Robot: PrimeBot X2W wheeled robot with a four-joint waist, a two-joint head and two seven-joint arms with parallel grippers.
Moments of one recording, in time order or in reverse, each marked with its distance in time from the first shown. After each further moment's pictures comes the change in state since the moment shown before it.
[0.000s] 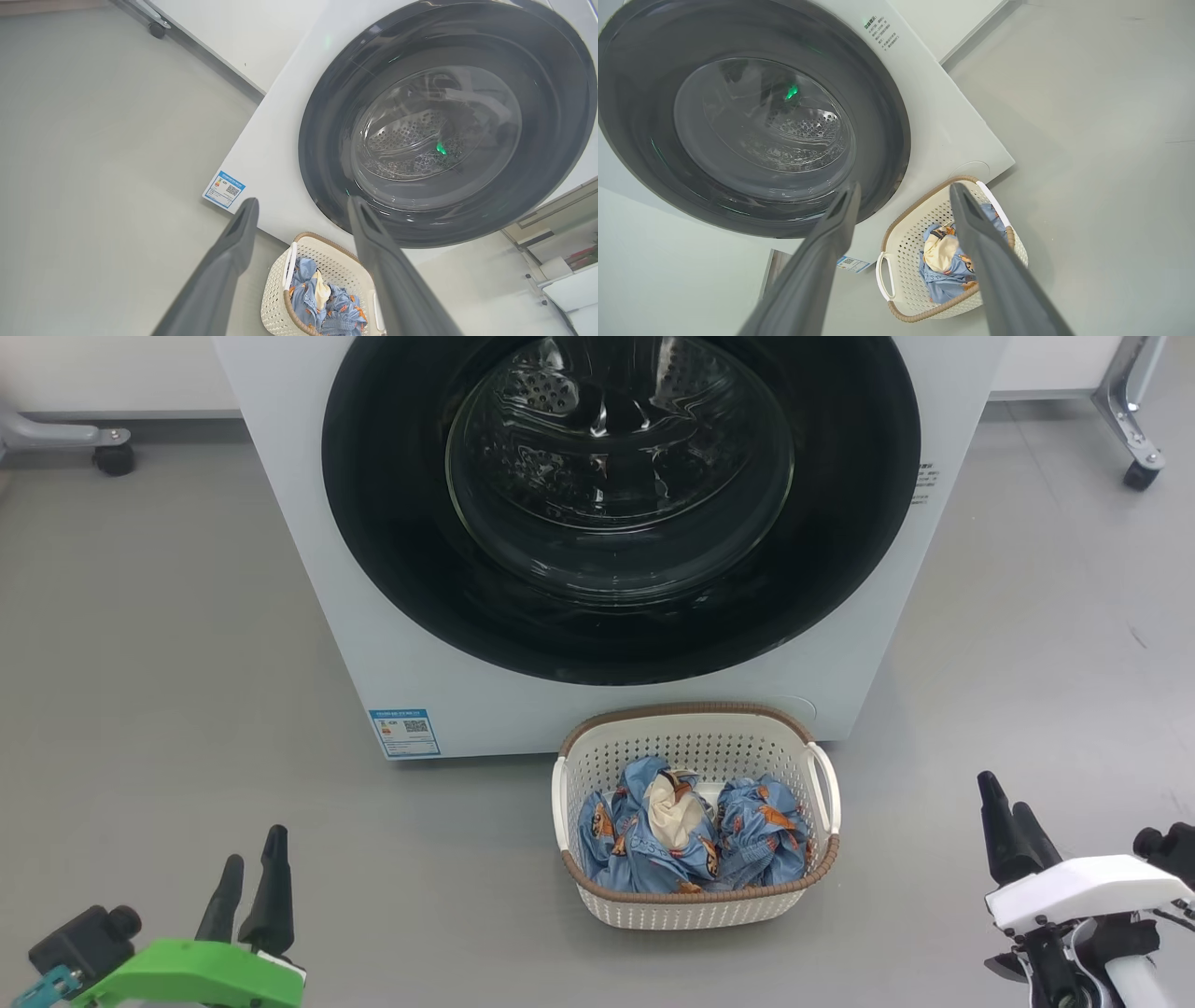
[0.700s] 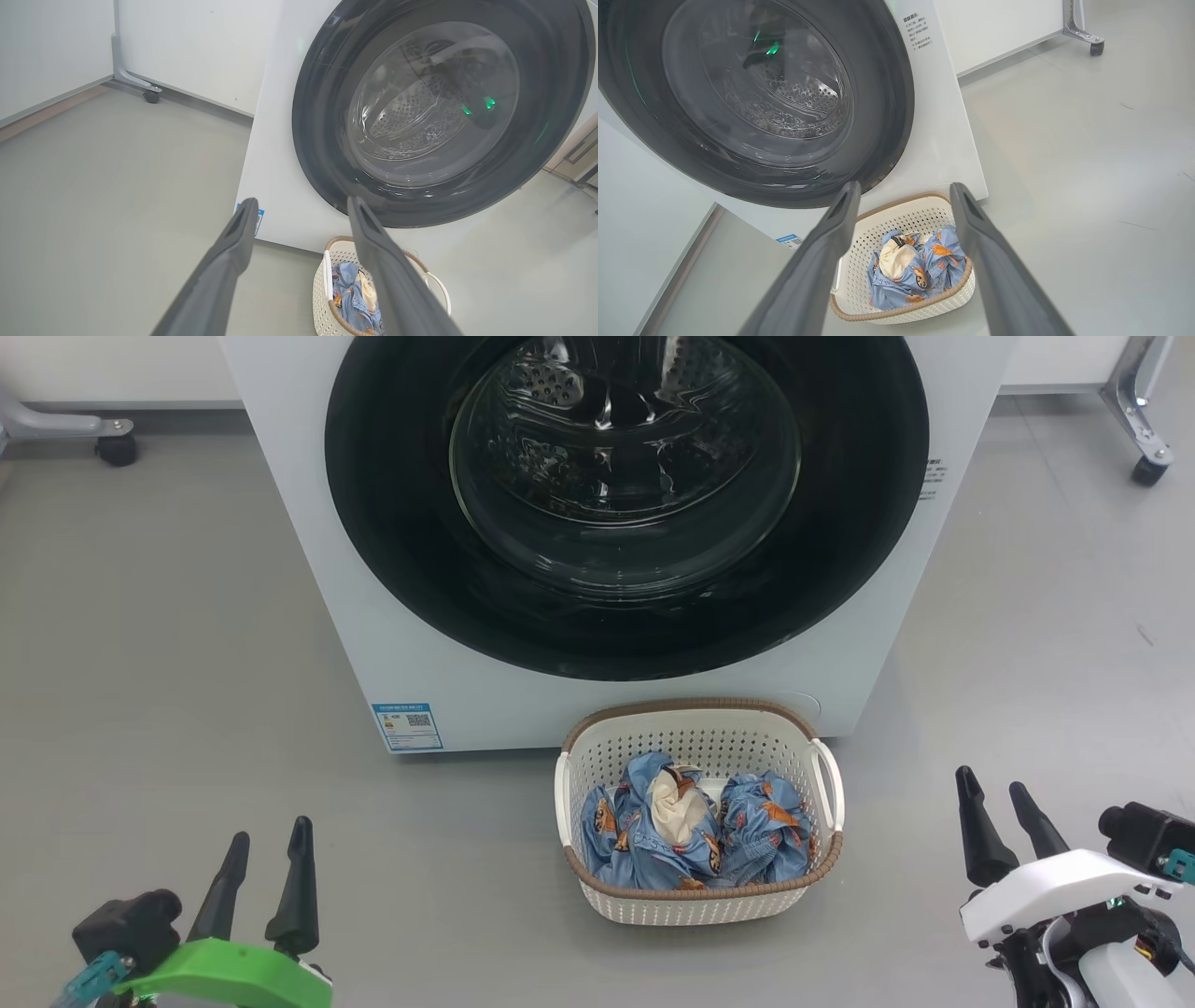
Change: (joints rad) left arm -0.001 -0.008 -0.008 -0.015 0.334 0.000 -0.051; right arm -0.021 -0.043 0.085 0.008 -0.284 -0.033 -0.065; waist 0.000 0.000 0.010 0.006
